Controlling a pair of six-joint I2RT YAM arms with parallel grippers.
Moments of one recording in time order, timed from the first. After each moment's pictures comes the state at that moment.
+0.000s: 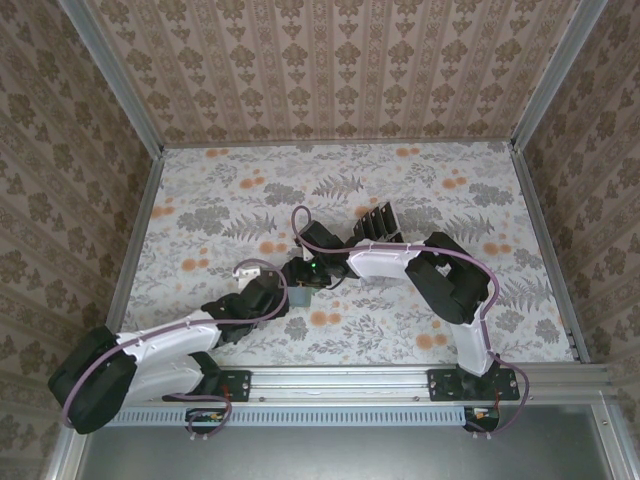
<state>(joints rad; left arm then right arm) -0.83 1.06 0.29 -0.23 -0.39 -0.77 0.84 2.01 1.26 -0.19 -0.35 0.82</state>
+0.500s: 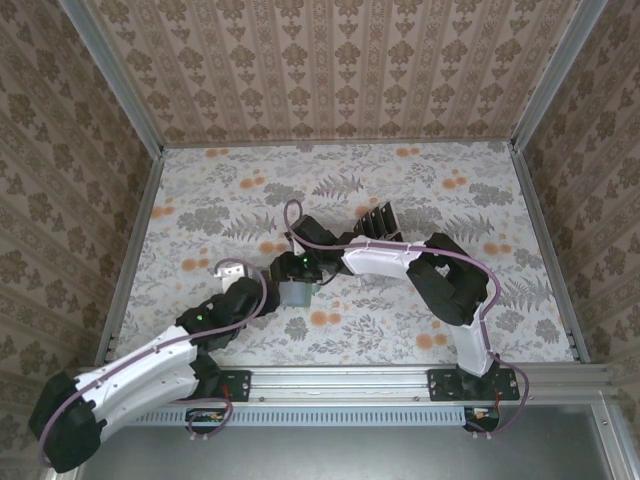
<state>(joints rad) -0.83 0.73 0.32 -0.45 -0.45 -0.82 0.87 2.01 1.36 -0.22 -0.35 0.82</state>
